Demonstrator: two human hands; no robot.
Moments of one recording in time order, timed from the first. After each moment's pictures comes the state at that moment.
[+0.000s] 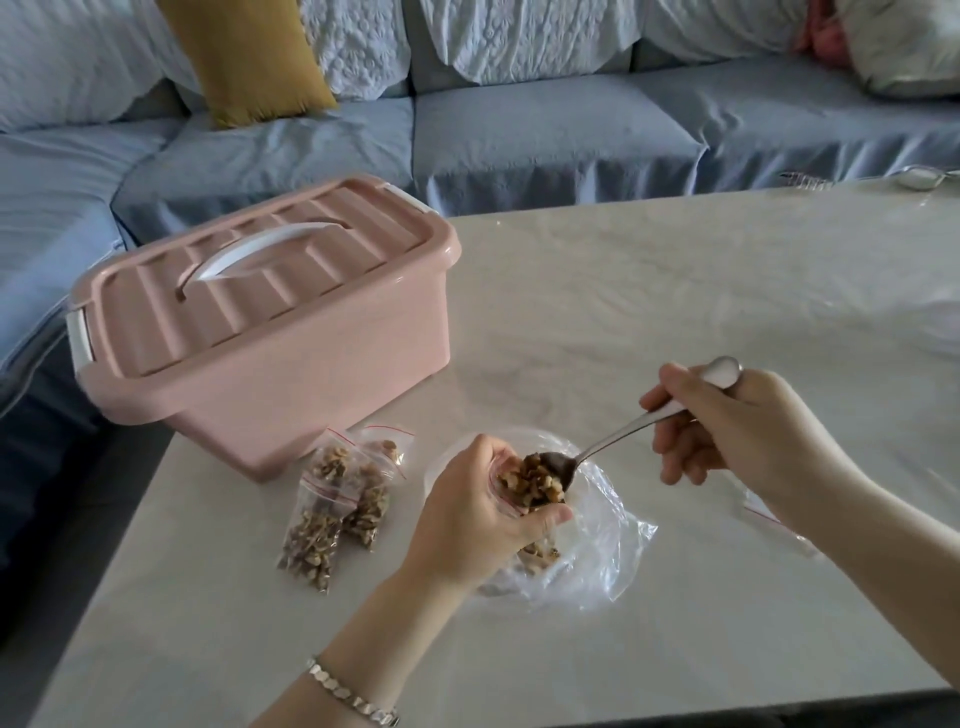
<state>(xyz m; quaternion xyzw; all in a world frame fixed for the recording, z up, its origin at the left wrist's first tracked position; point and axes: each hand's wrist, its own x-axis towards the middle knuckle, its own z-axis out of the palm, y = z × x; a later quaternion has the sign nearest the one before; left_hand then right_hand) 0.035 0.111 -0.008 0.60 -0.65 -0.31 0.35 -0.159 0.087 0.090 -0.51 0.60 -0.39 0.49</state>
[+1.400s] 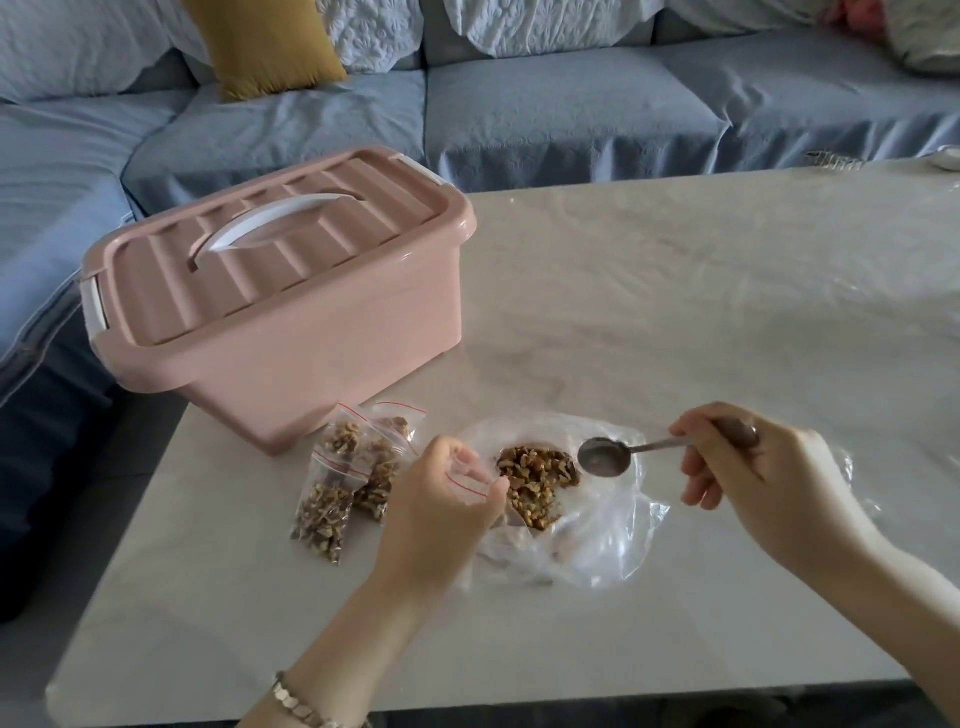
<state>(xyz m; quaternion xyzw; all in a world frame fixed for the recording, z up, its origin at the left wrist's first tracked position) 0.055 0.131 -0.006 0.70 -0.54 -0.32 0.32 -0.175 0.113 0.041 -0.66 0.58 -0.37 0.31</state>
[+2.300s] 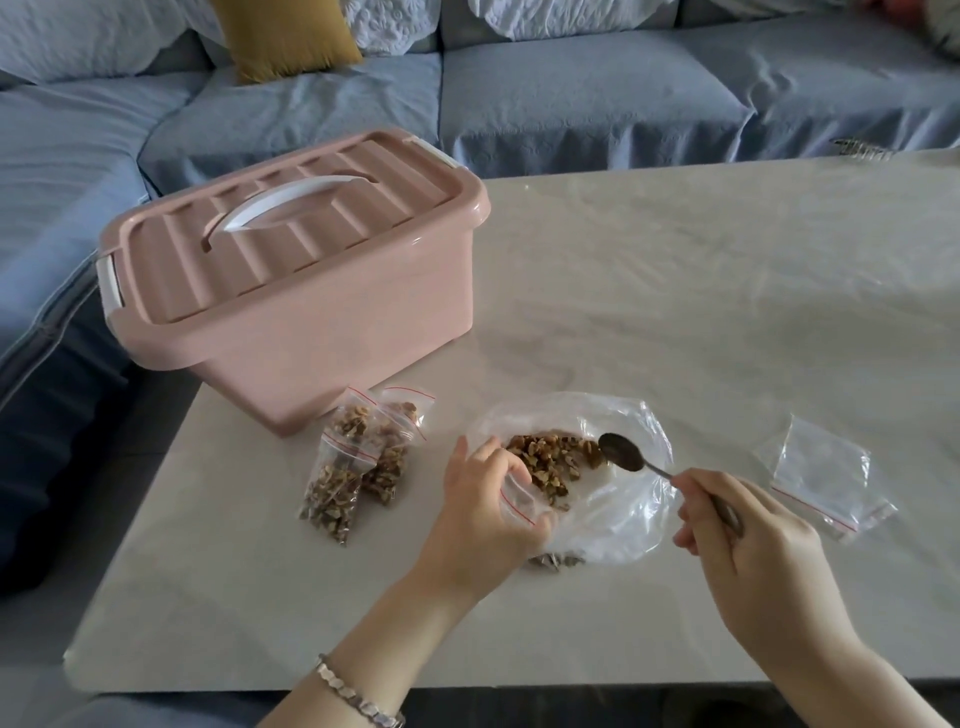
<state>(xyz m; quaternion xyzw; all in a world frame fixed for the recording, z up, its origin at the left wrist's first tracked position) 0.037 0.138 -0.028 0.66 -0.61 -0.35 0.27 -0.168 0.152 -0.012 -0.71 0.55 -0.41 0.15</state>
